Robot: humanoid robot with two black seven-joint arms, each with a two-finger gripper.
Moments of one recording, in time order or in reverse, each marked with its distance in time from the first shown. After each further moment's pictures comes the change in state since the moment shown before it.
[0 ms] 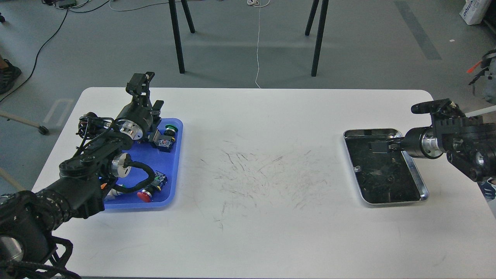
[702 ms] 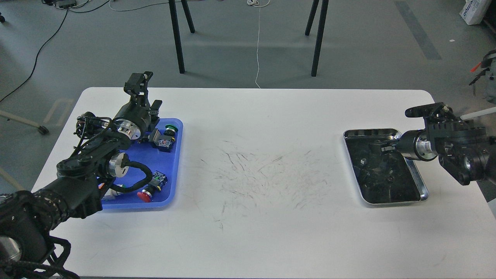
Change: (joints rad) left arm 0.000 0.009 0.000 0.003 0.000 -0.014 0.000; right arm -0.044 0.084 -0.003 -0.122 0.000 -0.008 0.000
